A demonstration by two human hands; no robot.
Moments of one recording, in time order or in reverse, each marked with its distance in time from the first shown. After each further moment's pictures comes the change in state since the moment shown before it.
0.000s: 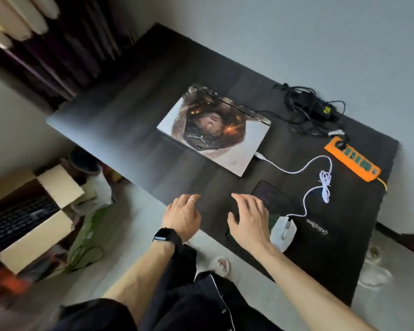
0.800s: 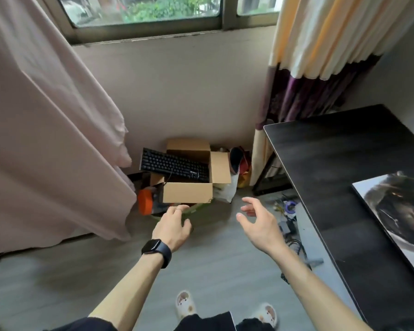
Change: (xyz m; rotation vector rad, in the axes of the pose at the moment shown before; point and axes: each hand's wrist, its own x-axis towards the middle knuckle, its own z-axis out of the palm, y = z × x) left_hand -0.323 -0.381 -0.105 -0.393 0.422 -0.728; right_hand -0.095 -0.432 0.096 0.338 -0.605 -0.449
